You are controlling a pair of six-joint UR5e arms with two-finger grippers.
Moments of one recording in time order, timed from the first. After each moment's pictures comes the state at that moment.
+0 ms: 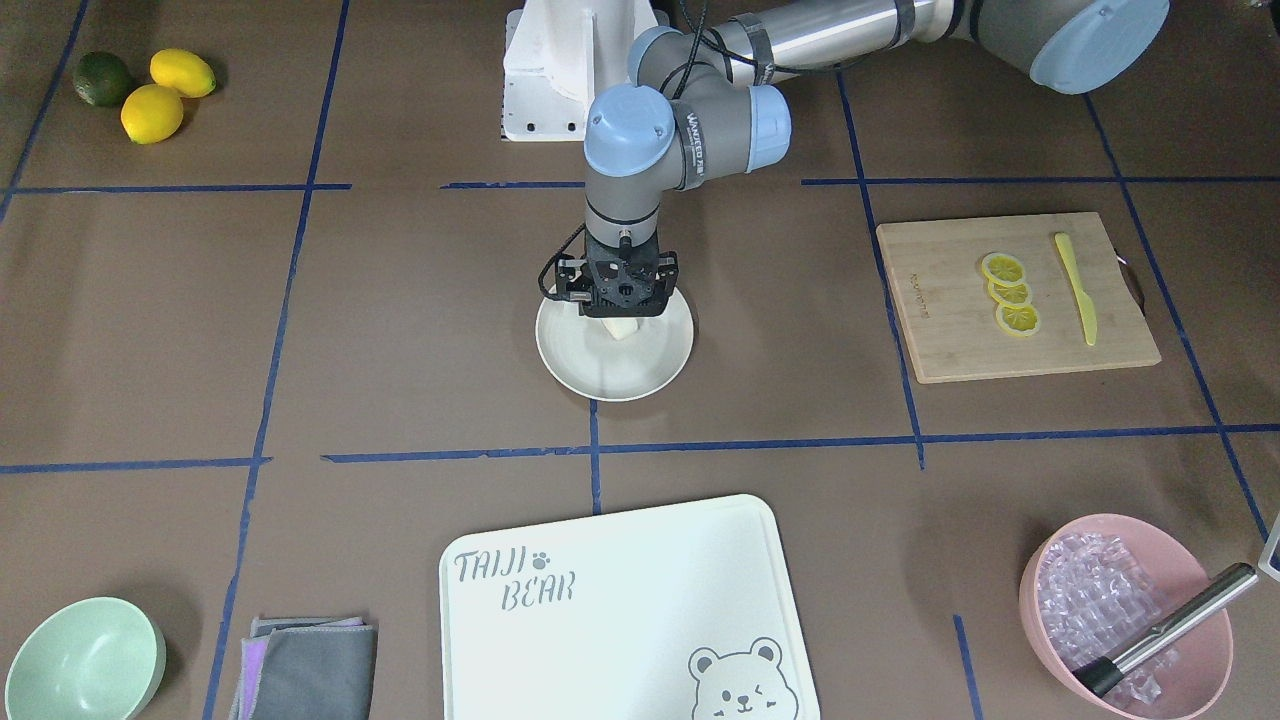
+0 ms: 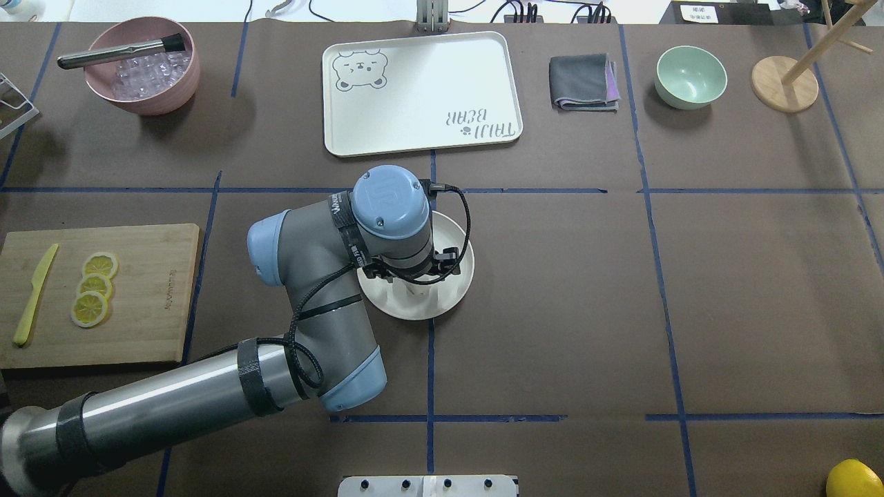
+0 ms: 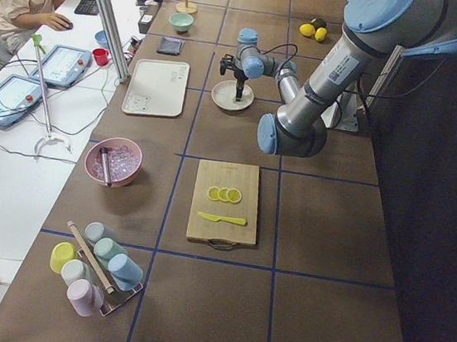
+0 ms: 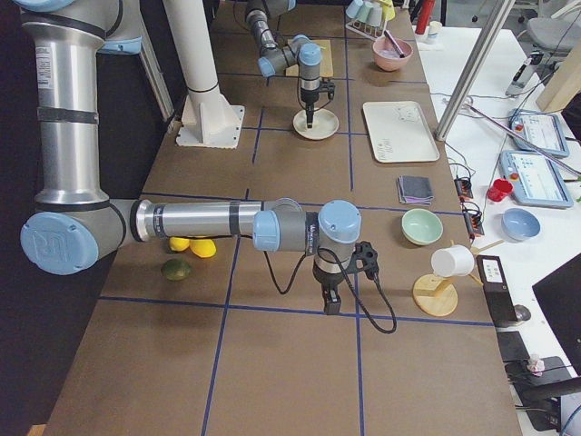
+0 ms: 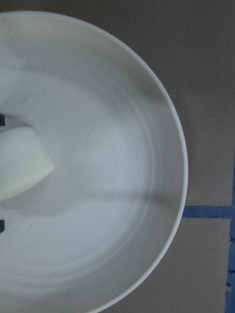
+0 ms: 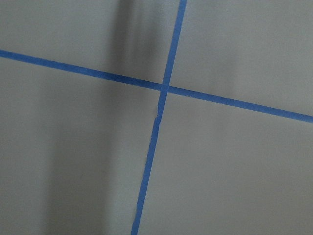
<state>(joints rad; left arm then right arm) -0.47 -2.40 -1.45 -1.69 -1.86 -1.28 1.54 -1.60 1.67 -1.62 2.28 -0.16</state>
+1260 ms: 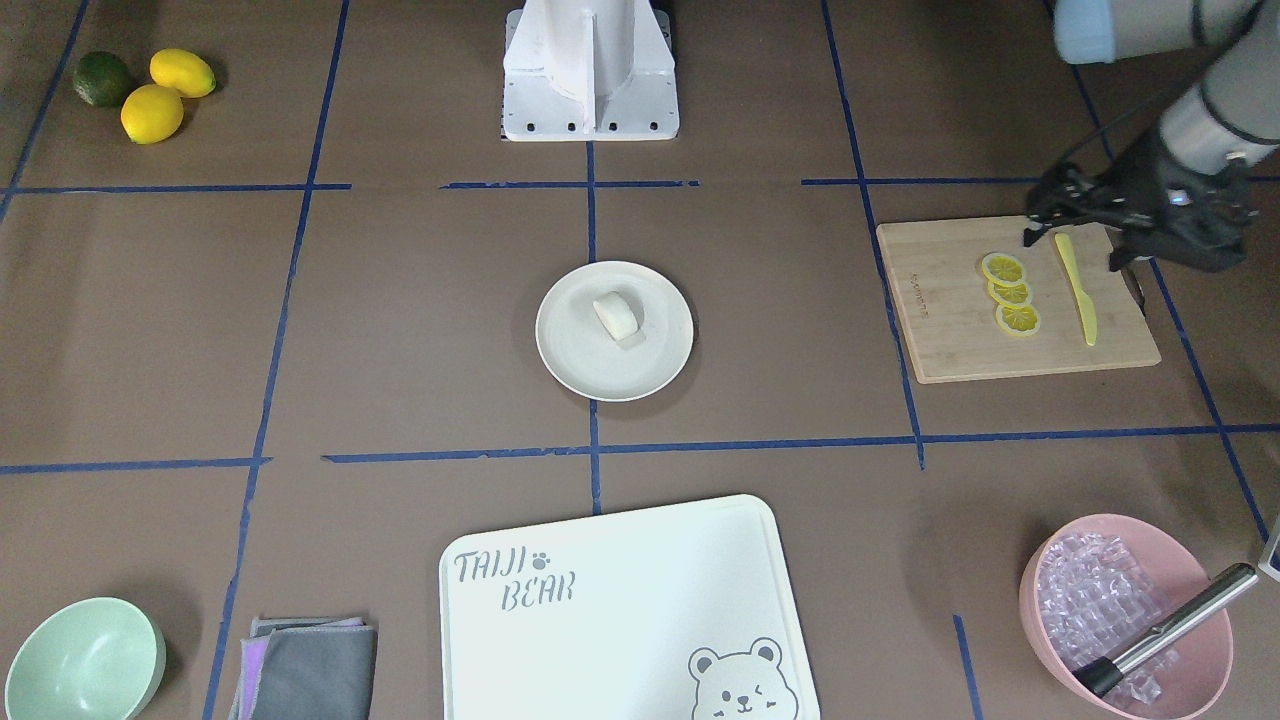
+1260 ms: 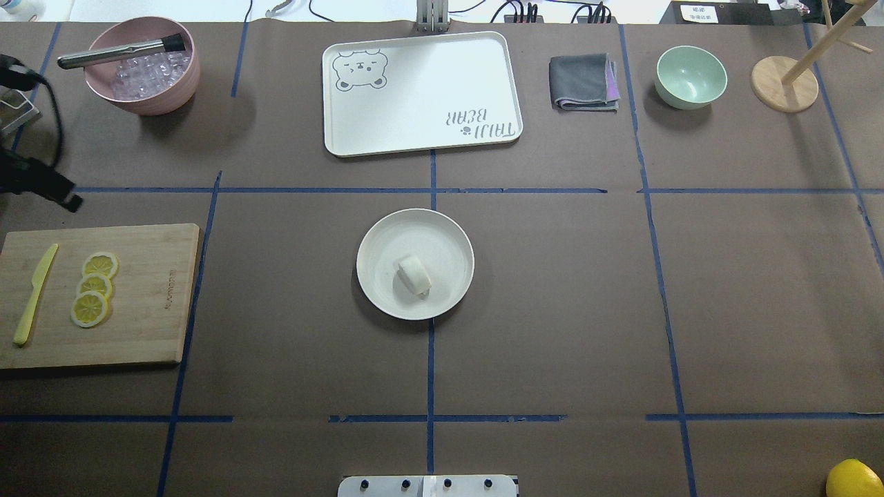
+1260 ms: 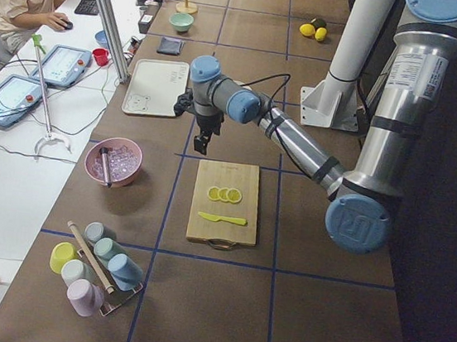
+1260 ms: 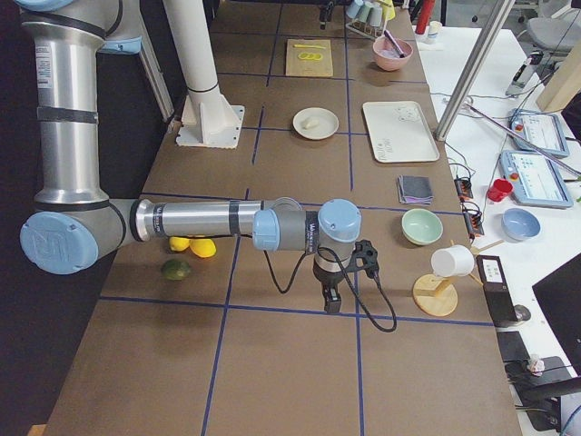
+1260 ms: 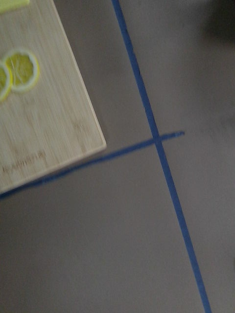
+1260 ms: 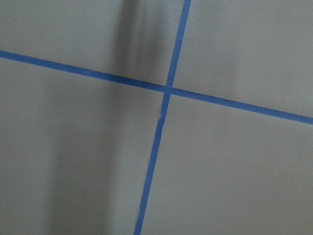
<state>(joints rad) -1.21 -1.65 -1.97 -1.44 -2.36 -0.18 1.54 -1.60 1.68 -1.61 2.29 -0.16</state>
